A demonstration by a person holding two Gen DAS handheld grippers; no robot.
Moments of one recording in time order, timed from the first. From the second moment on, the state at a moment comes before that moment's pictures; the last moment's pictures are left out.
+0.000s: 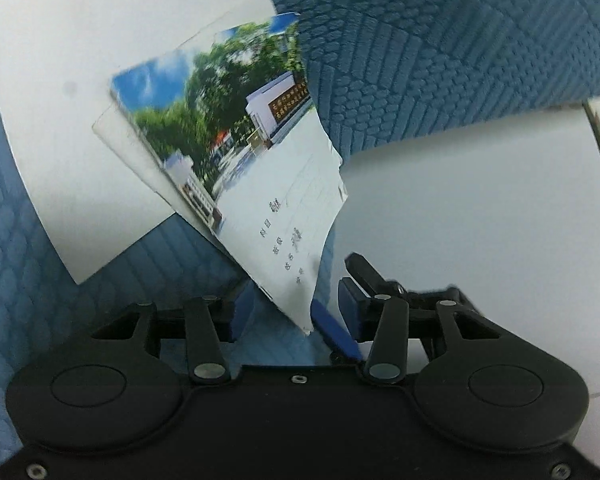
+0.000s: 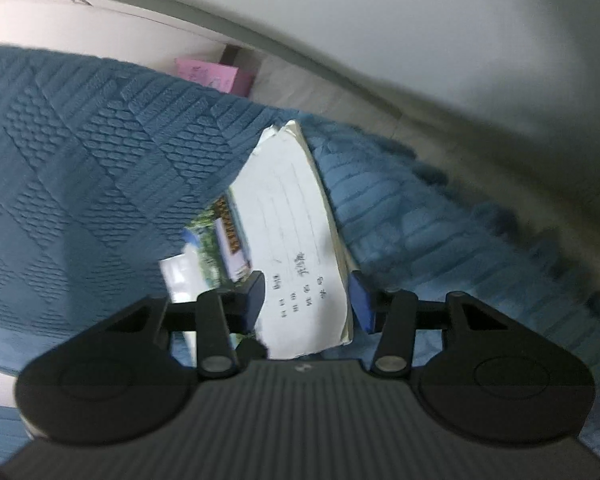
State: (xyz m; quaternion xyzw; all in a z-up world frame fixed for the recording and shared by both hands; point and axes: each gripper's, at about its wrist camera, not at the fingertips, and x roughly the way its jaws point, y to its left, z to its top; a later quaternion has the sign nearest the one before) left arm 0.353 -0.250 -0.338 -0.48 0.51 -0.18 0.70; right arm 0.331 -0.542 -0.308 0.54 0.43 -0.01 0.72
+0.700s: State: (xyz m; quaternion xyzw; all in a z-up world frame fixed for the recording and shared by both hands) left arm 0.339 -0.263 -0.326 -0.54 0.48 -0.18 0.67; right arm 0.318 -0.550 -0.323 0.59 0.42 0.05 0.69
